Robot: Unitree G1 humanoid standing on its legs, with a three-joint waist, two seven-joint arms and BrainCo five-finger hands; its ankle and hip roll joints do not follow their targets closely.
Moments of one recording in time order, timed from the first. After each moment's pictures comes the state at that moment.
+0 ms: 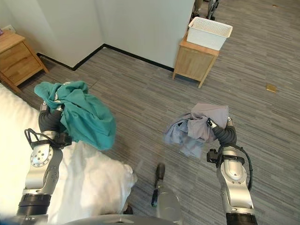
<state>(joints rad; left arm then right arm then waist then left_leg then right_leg) -0.03 0.34 0.13 -0.05 -0.37 -0.16 0.13 0.11 -0.36 -0.17 -0.10 0.23 -0.09 -0.12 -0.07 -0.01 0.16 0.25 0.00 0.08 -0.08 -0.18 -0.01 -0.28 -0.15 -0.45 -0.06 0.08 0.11</state>
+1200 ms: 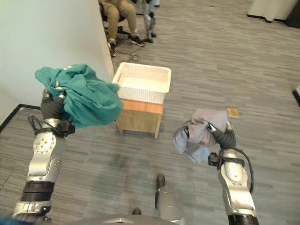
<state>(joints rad) -0.18 0.37 0.08 -0.01 -0.37 -0.15 0.14 0.15 -0.38 -0.18 -0.06 0.17 -0.06 -0.14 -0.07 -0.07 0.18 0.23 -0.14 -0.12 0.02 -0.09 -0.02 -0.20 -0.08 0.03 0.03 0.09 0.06</state>
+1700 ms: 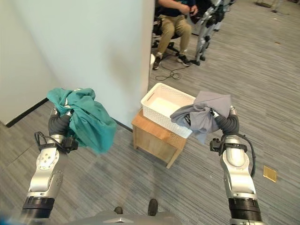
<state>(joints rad) -0.03 0.31 0.02 -0.03 -0.39 -0.15 0.10 -0.01 -0.52 -0.20 -0.03 0.18 -0.07 -0.13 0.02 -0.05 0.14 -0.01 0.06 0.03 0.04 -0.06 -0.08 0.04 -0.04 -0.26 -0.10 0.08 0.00</state>
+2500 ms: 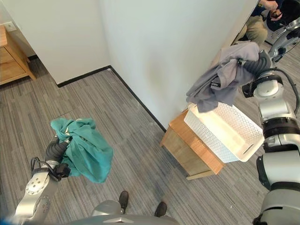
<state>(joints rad) 0.23 0.42 0.04 -0.01 -0.52 -0.12 0.01 -0.99 -0.94 0.32 0.97 0.16 -0.01 -0.10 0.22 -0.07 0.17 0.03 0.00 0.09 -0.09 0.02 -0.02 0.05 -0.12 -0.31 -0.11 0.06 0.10</state>
